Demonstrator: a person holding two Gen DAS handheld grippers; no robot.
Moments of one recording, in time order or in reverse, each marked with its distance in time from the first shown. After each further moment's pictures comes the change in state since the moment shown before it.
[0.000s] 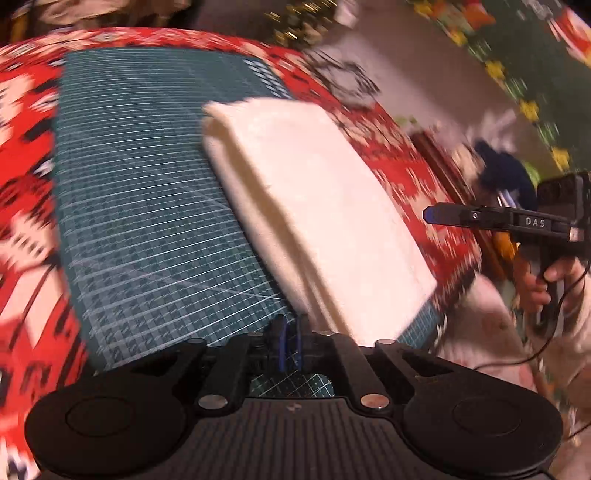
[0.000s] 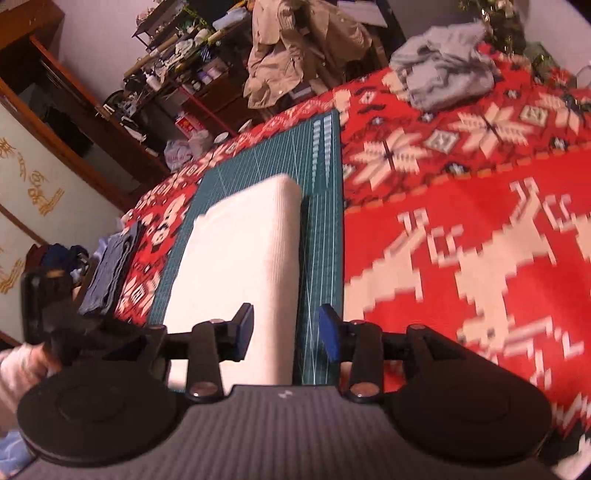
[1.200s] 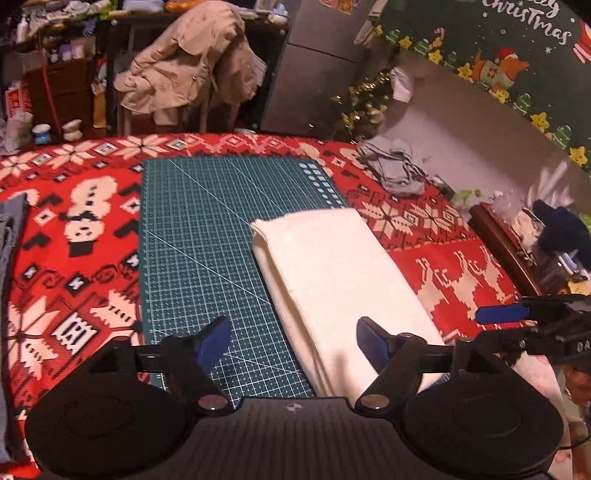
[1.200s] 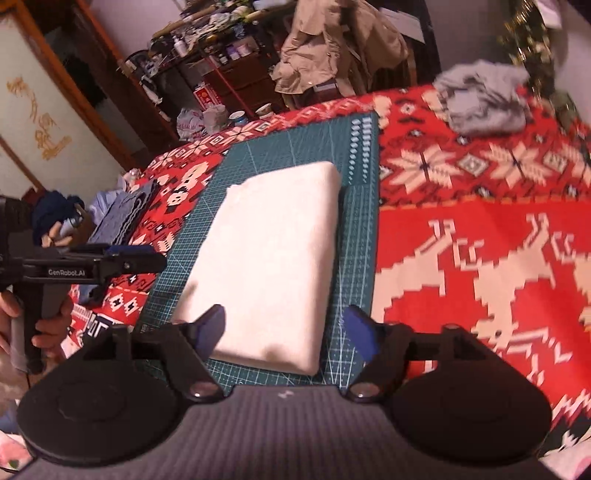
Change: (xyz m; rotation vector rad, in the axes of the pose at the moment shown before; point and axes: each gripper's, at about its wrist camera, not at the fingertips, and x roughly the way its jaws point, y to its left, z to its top) left arm -0.045 -0.061 0.005 0.029 -0.253 0.350; right arm -0.019 0.054 -0.019 -0.206 0.056 -0.079
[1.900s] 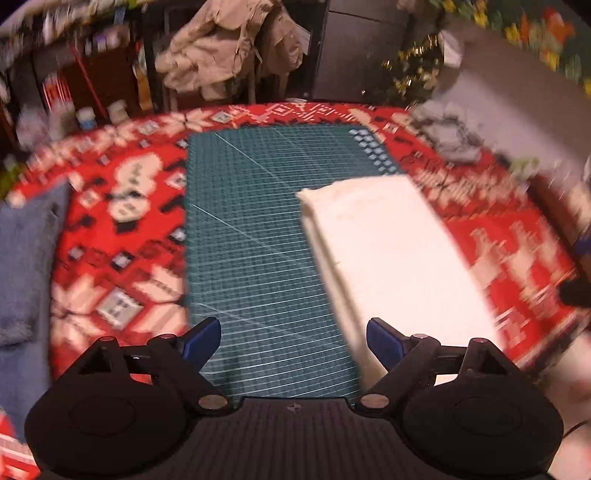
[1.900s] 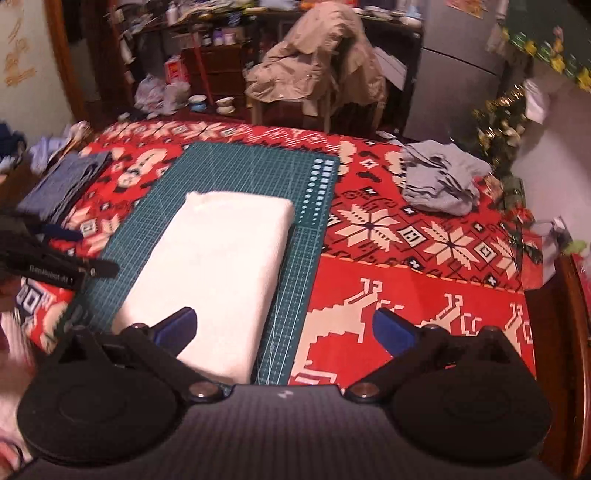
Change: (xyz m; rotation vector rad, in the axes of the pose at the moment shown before) left arm 0.011 0.003 0.004 -0.065 0.117 0.110; right arm -0.023 0.039 0.036 -0.169 0.005 -0.275
